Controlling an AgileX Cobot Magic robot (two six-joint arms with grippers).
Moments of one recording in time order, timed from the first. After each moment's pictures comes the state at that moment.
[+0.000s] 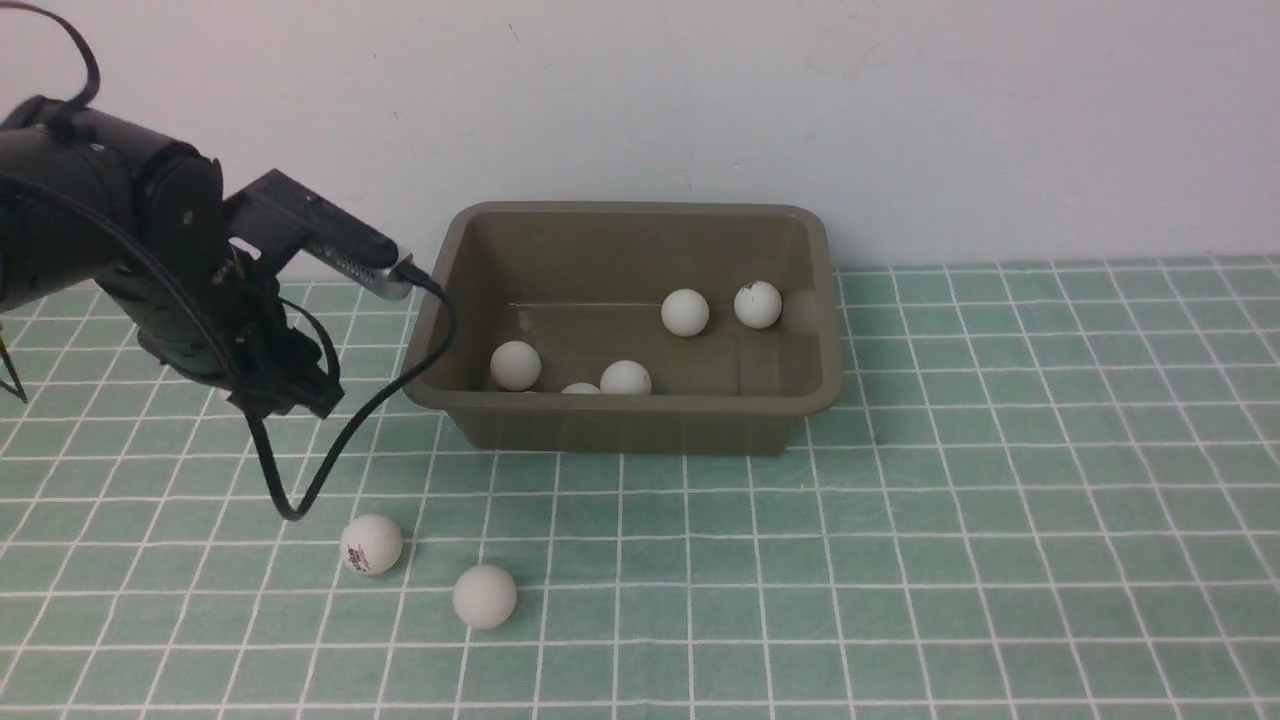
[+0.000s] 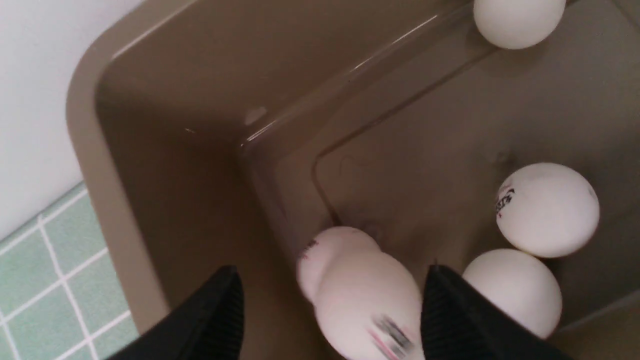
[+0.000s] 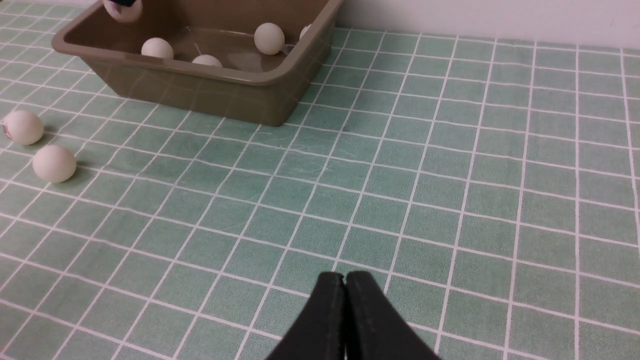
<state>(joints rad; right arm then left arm) 0.58 0.14 -0.53 -0.25 1.04 0.35 -0.34 2.00 -1.59 0.11 0.60 0.17</state>
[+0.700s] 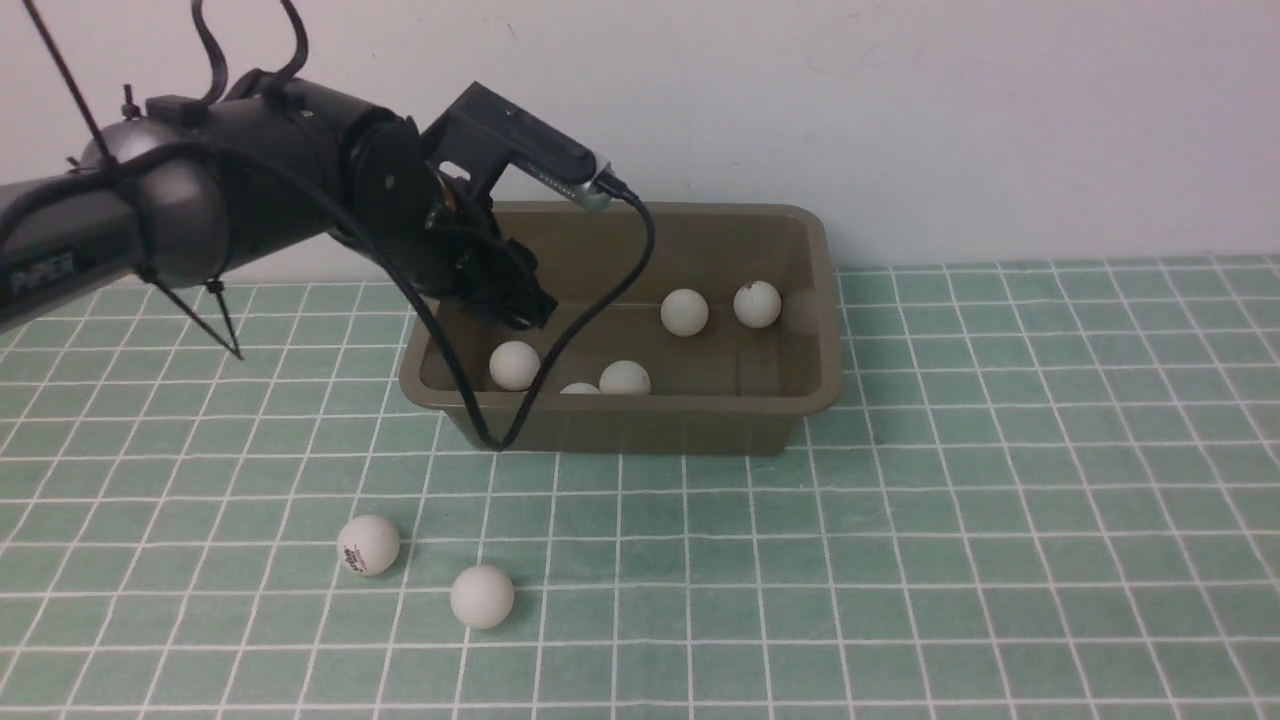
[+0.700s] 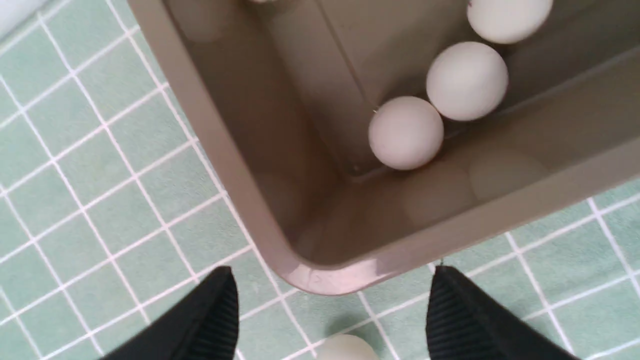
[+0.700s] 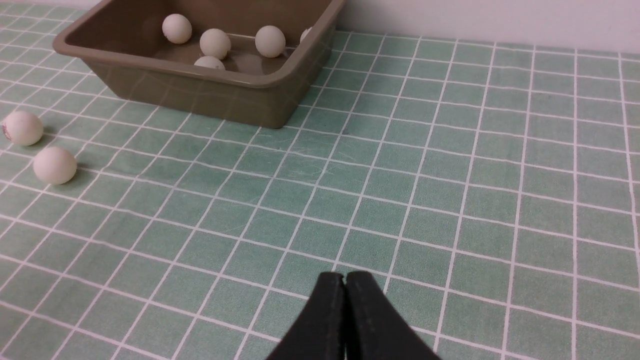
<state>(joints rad) 0.58 0.14 -0.53 -0.26 1.04 0.35 -0.34 1.97 -1.85 0.09 1.23 0.15</state>
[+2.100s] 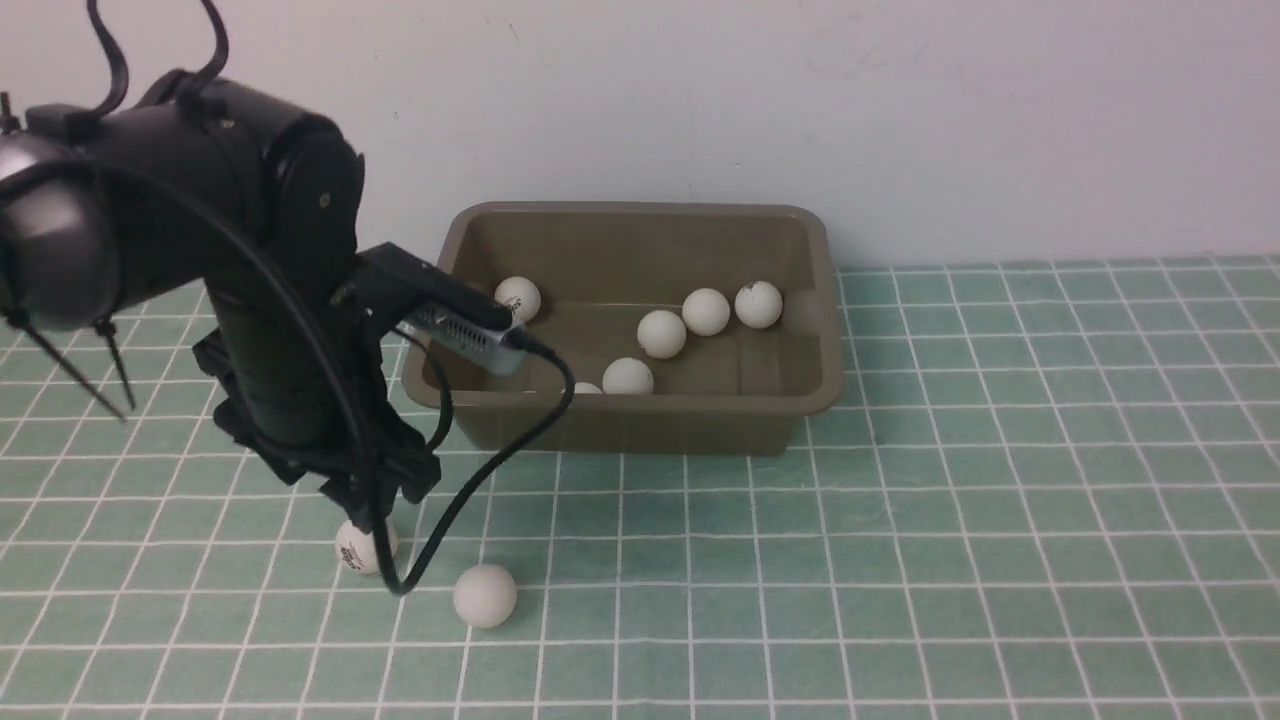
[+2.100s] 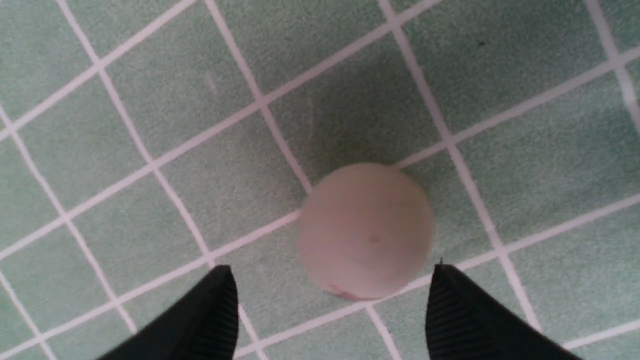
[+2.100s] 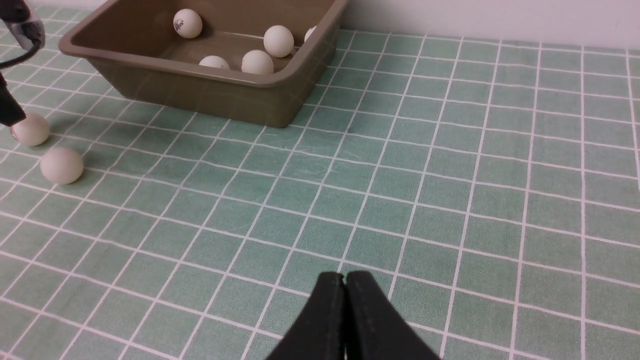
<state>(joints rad) 0.58 0.14 -0.53 -0.24 1.03 0.35 -0.26 1.79 -1.08 0.20 0.73 0.08</state>
